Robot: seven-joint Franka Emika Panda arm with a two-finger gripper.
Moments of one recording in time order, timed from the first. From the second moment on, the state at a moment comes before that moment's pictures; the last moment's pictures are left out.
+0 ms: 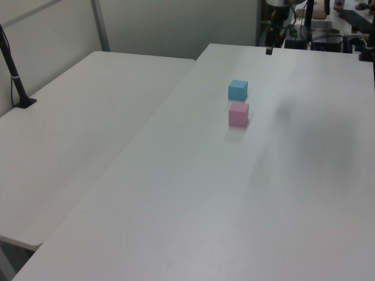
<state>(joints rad) -0.20 0.23 -0.08 -1.63 -0.11 2.01 -0.27</state>
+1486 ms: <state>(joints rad) -0.19 0.54 -0.04 -1.59 -0.11 2.46 0.02</state>
